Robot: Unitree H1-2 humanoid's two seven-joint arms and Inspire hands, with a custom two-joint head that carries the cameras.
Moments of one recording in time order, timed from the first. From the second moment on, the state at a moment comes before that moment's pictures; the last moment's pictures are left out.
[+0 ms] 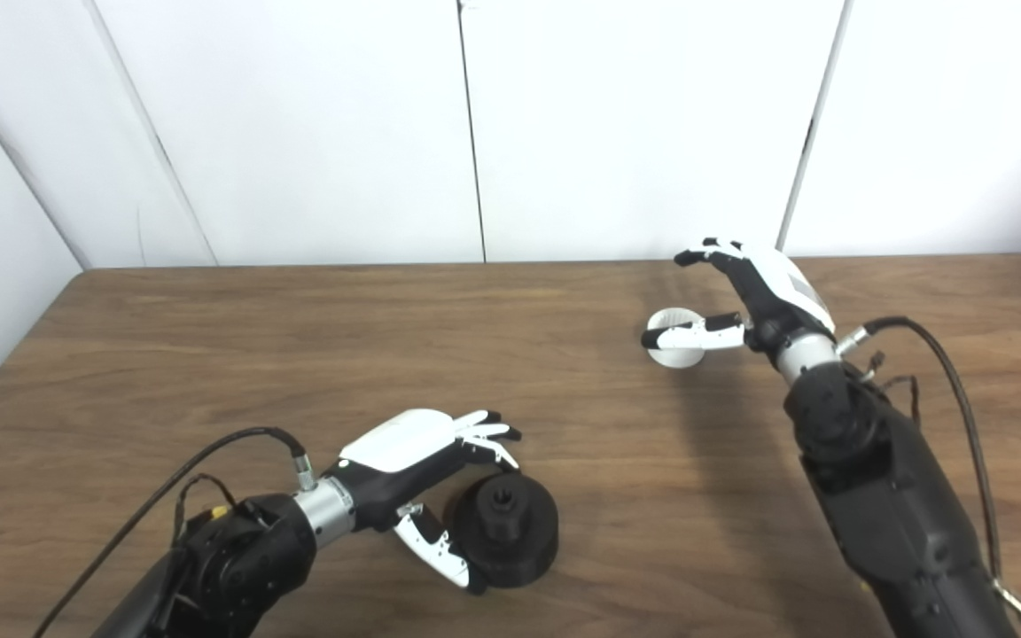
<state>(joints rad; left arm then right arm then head) -0.26 0.38 -0.45 -0.25 0.66 0.13 -0.52 -0.59 -0.38 0.23 0.21 -0.50 0.31 0.17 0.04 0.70</state>
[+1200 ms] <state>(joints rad) -0.26 0.38 -0.44 -0.25 0.66 0.11 -0.53 -0.63 -0.39 0.28 0.41 -0.52 0.28 0.22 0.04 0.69</state>
